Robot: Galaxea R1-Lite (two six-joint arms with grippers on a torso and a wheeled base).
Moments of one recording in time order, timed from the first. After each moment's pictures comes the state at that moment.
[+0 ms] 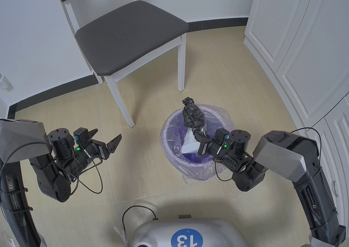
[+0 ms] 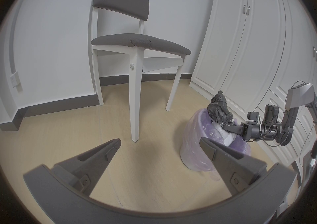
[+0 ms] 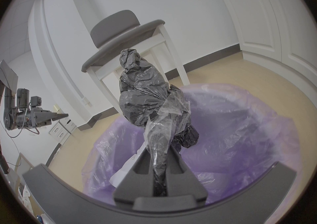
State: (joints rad) left arm -0.12 2.17 -0.50 -1.55 -0.24 -0.01; right arm 0.45 2.69 -1.28 -1.38 0.13 0.25
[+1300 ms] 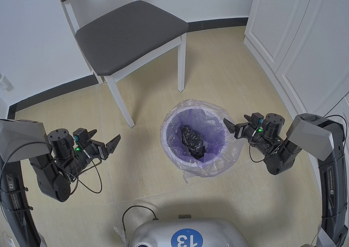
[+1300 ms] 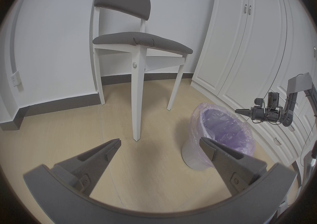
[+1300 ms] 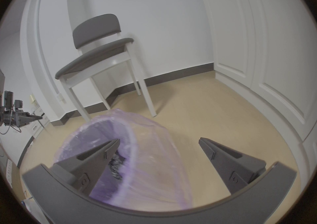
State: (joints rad) left arm -0.11 2.18 -0.50 -1.55 -0.24 -0.01; right arm 0.20 2.51 -1.09 -1.36 0.13 0.11
